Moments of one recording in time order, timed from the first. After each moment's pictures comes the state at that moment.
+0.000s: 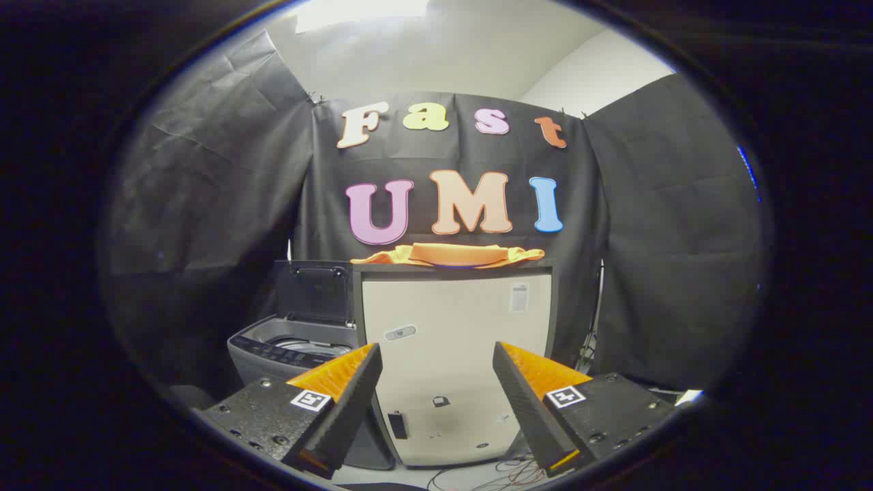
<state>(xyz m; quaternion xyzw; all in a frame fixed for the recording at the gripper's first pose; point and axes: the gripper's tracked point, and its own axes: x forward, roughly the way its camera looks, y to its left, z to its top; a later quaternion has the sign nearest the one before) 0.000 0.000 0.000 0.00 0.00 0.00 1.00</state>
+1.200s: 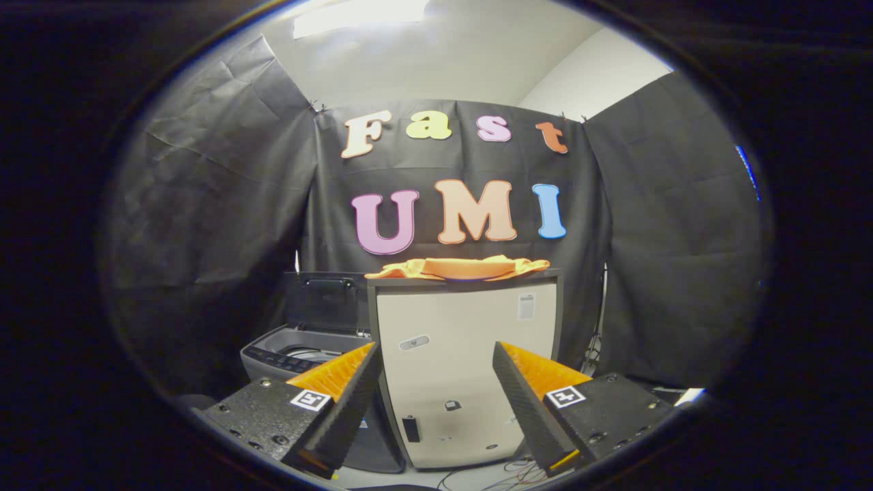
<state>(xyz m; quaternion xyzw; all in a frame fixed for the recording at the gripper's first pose) -0.013 0.020 0.018 0.01 -0.01 0.01 1.00</state>
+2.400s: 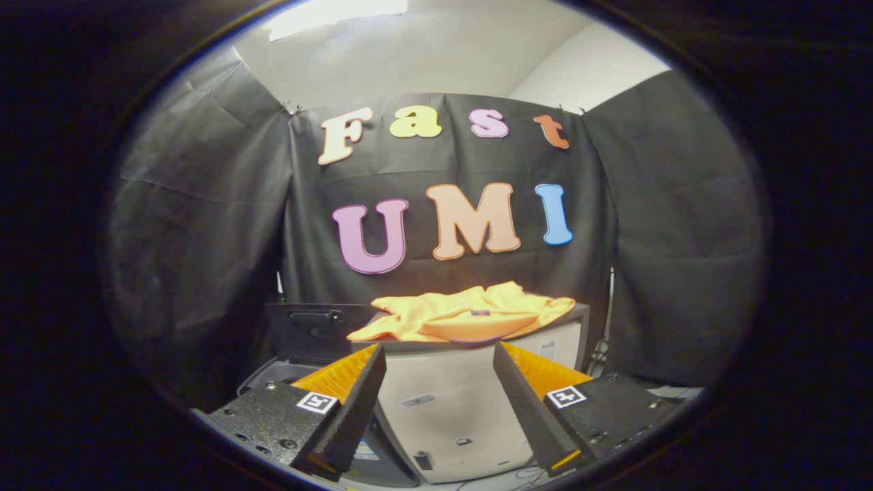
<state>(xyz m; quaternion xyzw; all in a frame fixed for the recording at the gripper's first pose) 0.115 0.020 0.108 0.01 0.01 -0.02 1.00</state>
